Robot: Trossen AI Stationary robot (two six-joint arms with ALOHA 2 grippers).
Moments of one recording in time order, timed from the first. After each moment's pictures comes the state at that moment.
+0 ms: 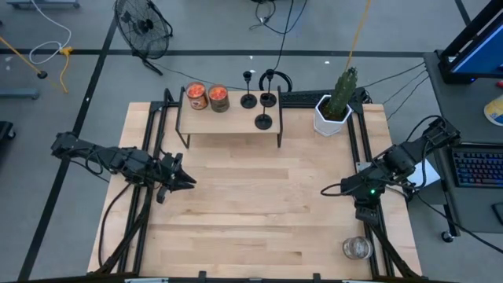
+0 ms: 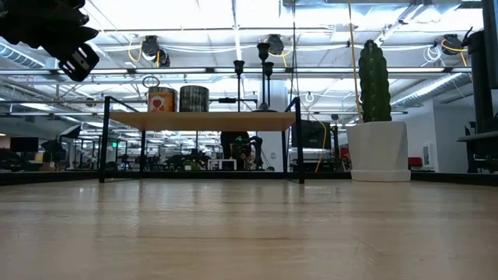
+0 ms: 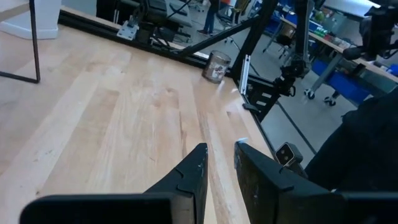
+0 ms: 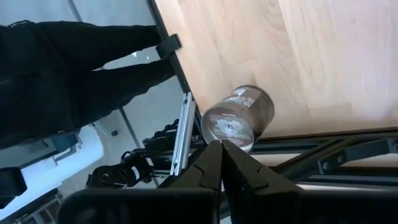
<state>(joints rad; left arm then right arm) -0.28 0.38 0.31 -0.13 -0.01 -0.40 0.54 0.97 1.08 -1.20 -0.47 1.07</state>
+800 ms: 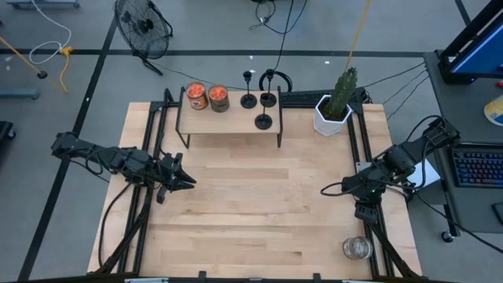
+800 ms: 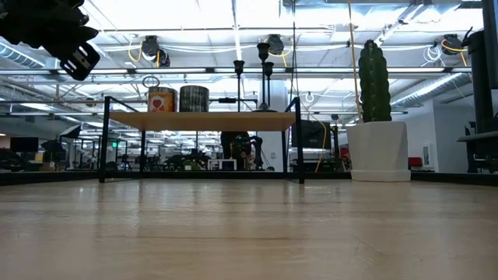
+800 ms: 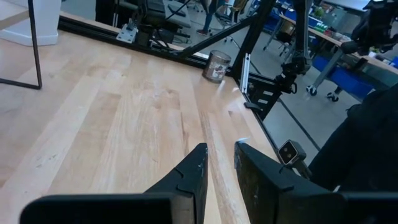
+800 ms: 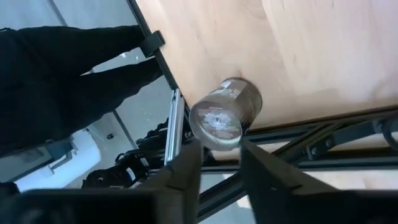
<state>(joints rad) -0.28 0.38 0.31 -0.13 -0.01 -0.37 0.54 0.97 1.08 -1.26 -0.47 1.11</state>
